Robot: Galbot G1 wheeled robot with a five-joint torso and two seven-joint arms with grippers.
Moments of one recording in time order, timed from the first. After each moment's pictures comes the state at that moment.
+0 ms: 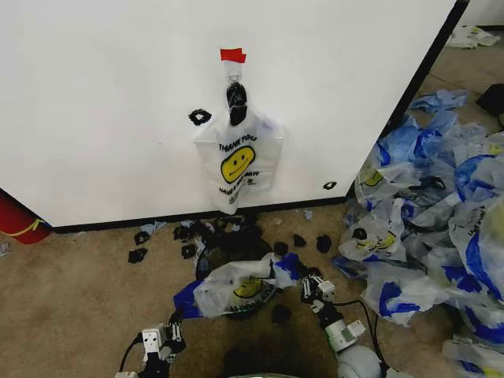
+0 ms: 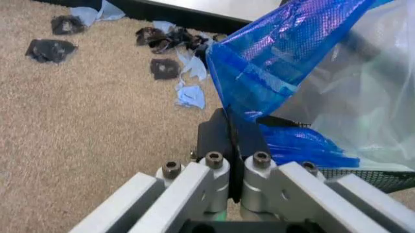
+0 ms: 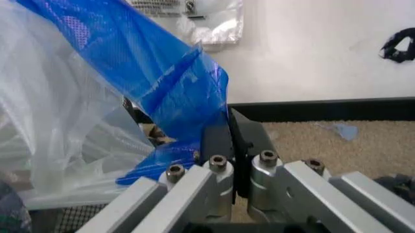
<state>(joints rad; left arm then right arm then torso) 1.83 -1.06 -0.31 -2.07 -0.56 -0.18 -0.29 -1.16 0.94 -0.20 1.50 0.53 0.68 0.17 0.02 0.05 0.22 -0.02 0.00</state>
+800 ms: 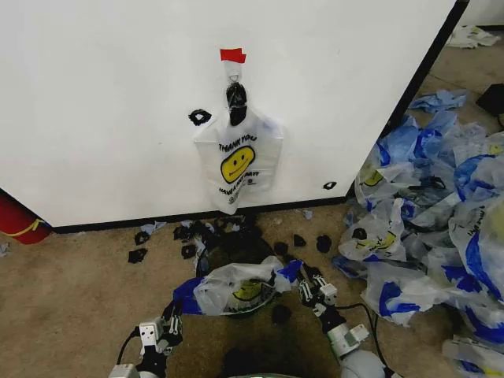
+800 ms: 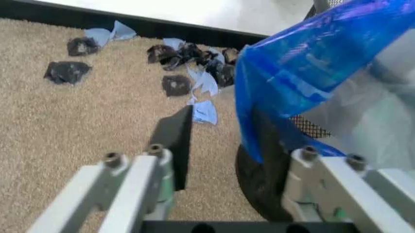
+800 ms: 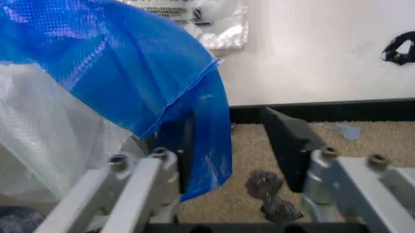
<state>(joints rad) 1.81 -1.05 -0.33 -2.06 -0.53 -0.20 -0.30 -1.21 0.91 -0.18 1.56 0.53 0.68 0.16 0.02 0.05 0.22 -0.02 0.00</state>
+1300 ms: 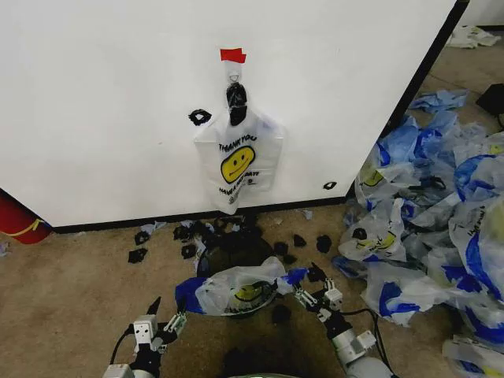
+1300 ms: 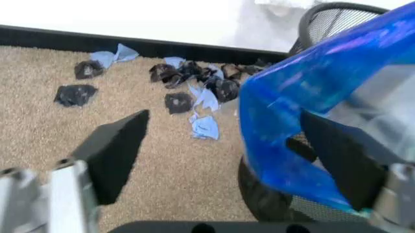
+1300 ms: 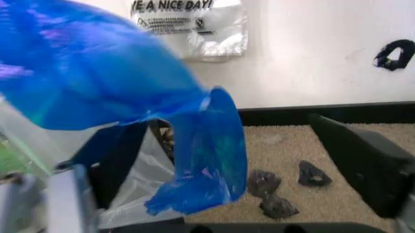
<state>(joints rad) 1.86 -1.03 -0.35 -2.11 -0.50 -0.21 -0.31 -1.28 0.87 -0.15 1.63 0.53 0.69 0.17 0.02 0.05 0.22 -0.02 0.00</state>
